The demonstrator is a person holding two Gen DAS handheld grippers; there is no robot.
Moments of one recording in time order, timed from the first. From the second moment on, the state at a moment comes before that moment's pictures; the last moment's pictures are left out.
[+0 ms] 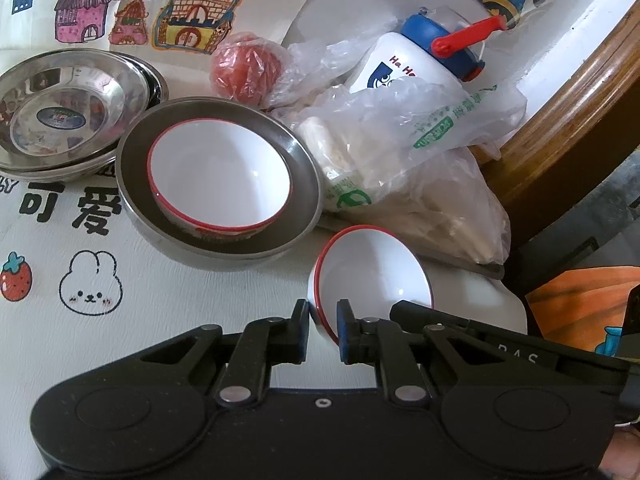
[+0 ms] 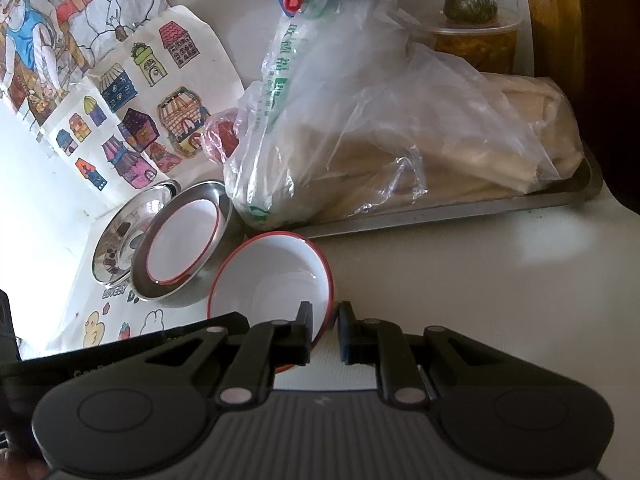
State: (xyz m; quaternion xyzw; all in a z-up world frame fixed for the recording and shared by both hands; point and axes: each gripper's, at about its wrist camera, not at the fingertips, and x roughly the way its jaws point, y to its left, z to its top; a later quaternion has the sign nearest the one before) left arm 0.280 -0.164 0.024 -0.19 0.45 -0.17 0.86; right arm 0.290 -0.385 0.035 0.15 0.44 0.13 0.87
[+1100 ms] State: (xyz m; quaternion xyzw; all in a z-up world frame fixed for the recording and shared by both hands) left arm 0.238 -0.135 0.041 -0.18 0.43 -0.18 0.86; right arm 0.246 -0.362 0.058 0.15 0.43 0.13 0.88
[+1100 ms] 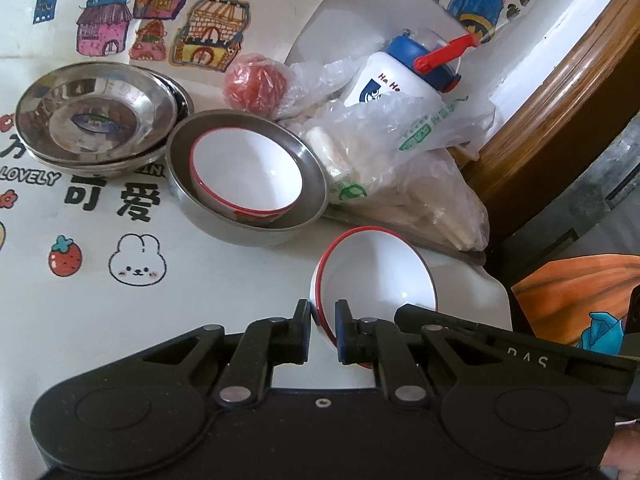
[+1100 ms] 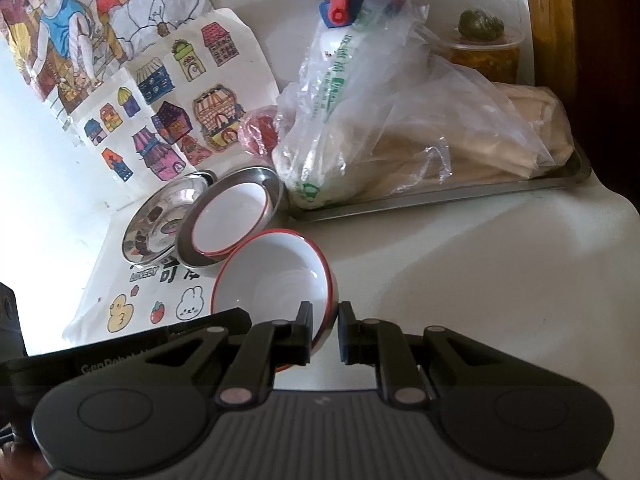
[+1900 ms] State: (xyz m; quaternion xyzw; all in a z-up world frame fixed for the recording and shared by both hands) left arm 0.232 -0.100 0.072 -0.19 0.39 -0.17 0.88; right arm 0.245 -0.325 0.091 0.12 0.40 0.16 0.89
